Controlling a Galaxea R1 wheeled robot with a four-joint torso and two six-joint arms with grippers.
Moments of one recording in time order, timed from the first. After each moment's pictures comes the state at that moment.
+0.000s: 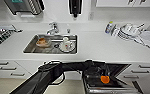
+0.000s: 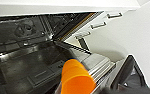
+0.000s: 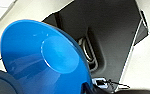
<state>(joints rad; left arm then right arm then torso) 0.20 3.17 -1.79 0.54 0.74 -0.95 -1.46 2.60 -2.06 -0.18 0.27 0.32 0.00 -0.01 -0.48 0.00</state>
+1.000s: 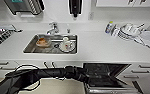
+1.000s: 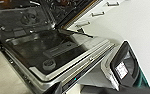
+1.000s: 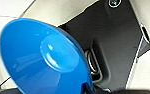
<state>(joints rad) 0.29 2.73 -1.29 0.56 0.76 -0.92 -1.41 2.44 -1.85 -0.18 0.29 0.33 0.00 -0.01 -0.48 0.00</state>
